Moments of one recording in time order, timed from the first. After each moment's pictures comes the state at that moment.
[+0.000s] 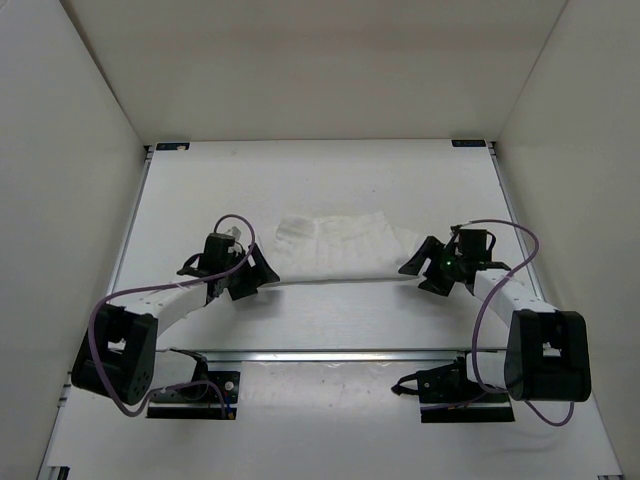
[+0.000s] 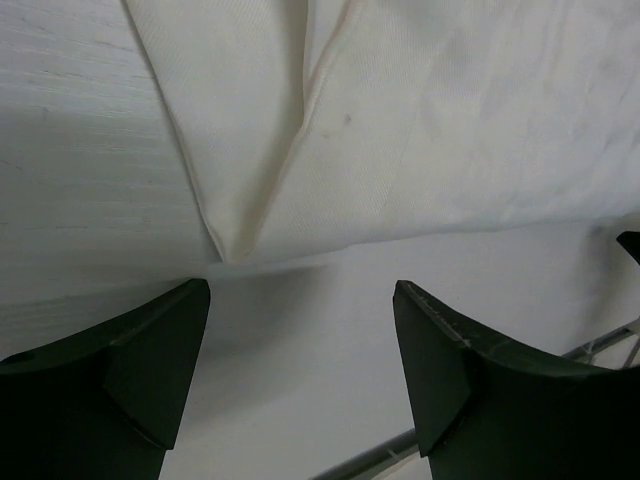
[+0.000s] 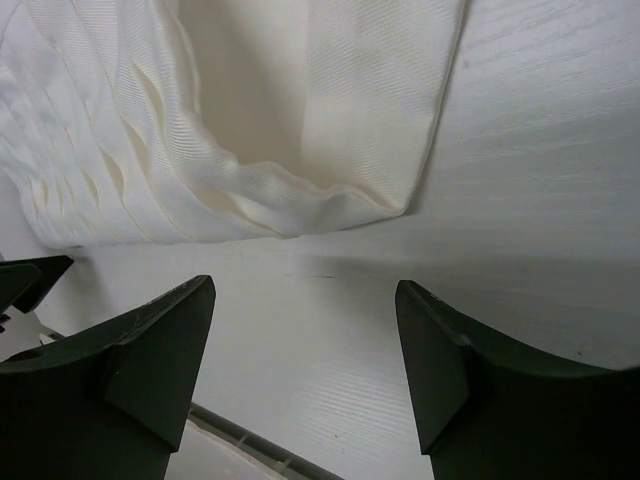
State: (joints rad) left arm -0.29 1.28 0.51 -0.13 0.27 -0.70; right arm -0.02 1.25 0.54 -0.23 -0.46 0.56
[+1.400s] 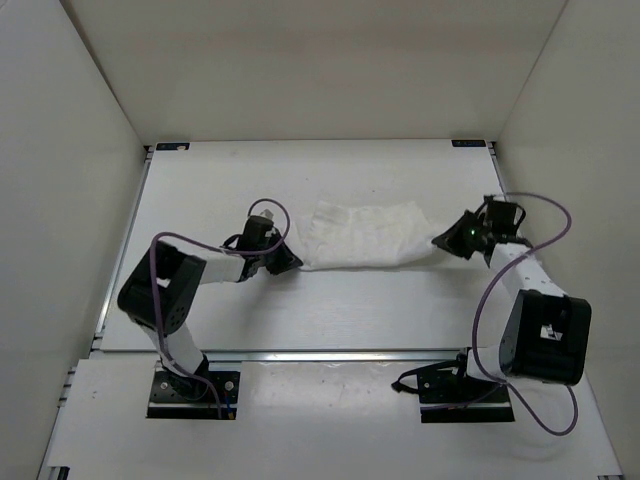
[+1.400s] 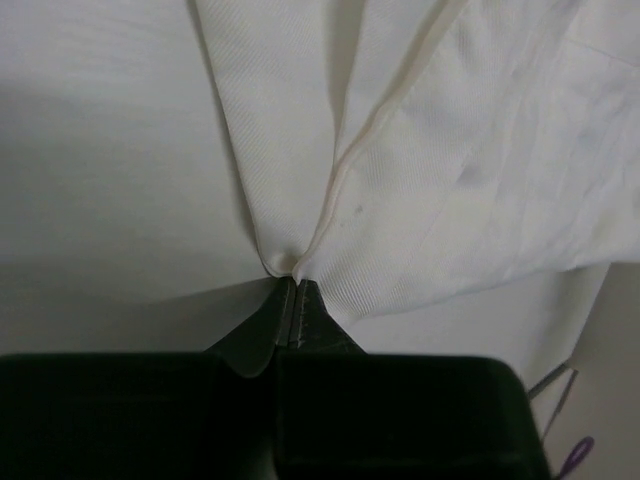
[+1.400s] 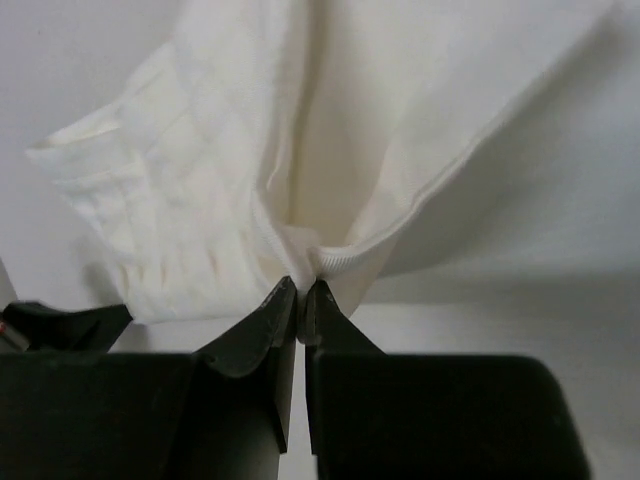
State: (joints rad) left arm -0.45 1.68 0.69 0.20 0.19 -0.90; right arm -0.19 1.34 0.71 -0.22 -0.42 0.58
